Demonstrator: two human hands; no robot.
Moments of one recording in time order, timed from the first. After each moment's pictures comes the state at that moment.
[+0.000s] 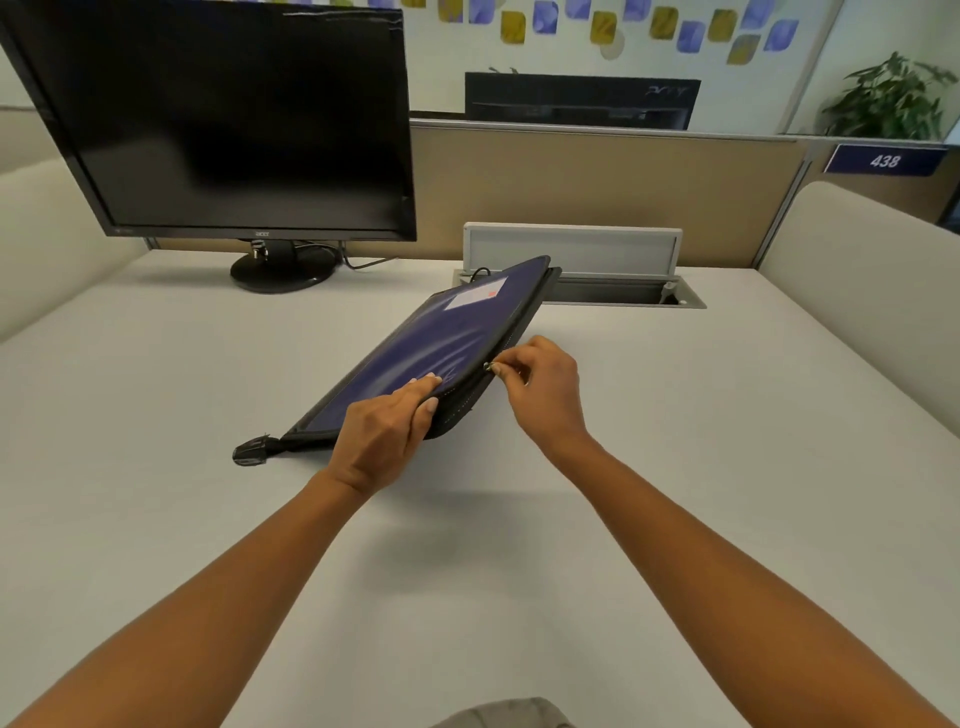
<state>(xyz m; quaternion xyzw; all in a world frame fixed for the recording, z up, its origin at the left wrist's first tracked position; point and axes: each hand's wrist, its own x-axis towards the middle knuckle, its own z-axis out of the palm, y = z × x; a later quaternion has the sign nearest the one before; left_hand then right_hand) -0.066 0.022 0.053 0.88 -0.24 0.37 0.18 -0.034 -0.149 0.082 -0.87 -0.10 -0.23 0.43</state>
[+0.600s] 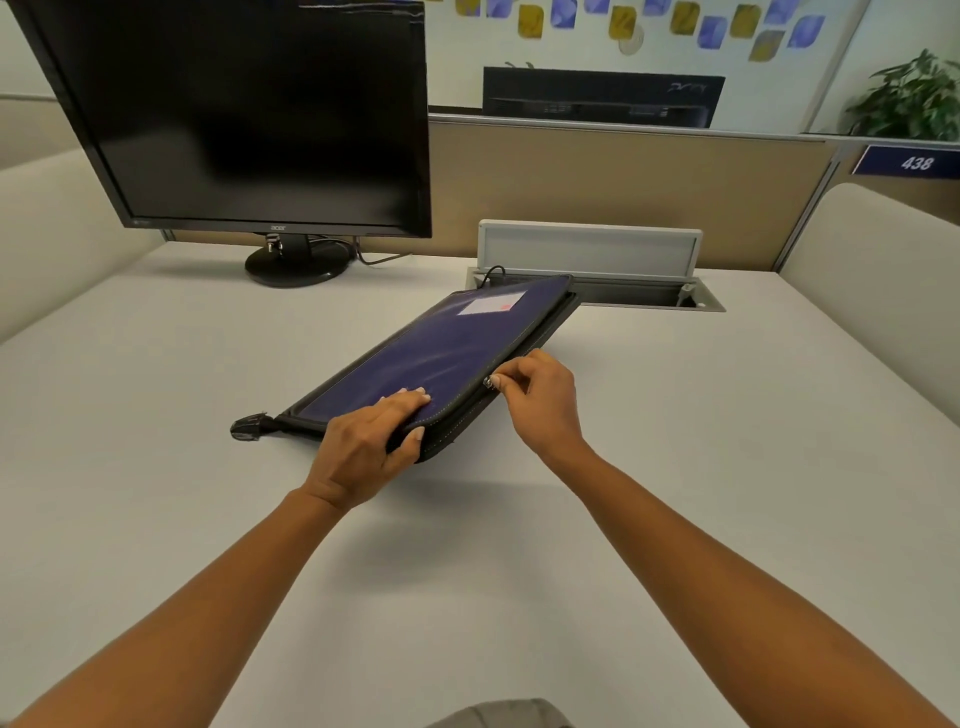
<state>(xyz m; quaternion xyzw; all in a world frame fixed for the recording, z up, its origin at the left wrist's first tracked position) -0.075 0.052 0.043 0.91 -0.22 0.31 0.18 -0.027 -0.135 0.069 -0.87 -0.07 -0.17 0.46</state>
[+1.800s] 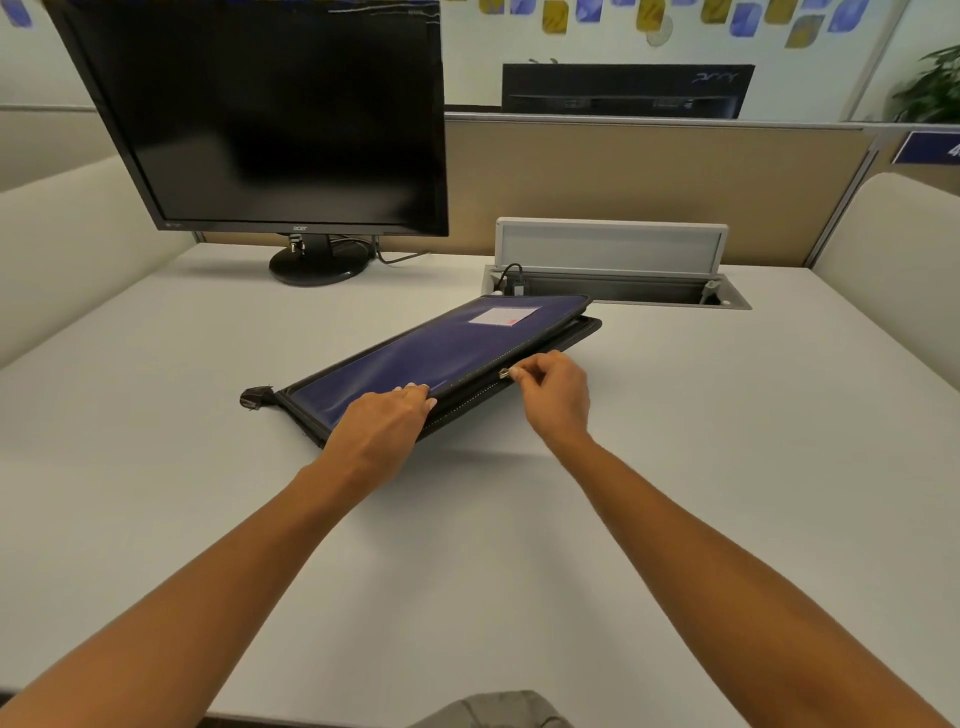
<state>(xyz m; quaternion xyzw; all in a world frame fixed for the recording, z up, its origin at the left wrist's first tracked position) -0.073 0.034 0.072 0.99 -0.10 0.10 -0.02 -0.007 -0.138 0.055 -0.88 -0.01 -0.15 0.46</state>
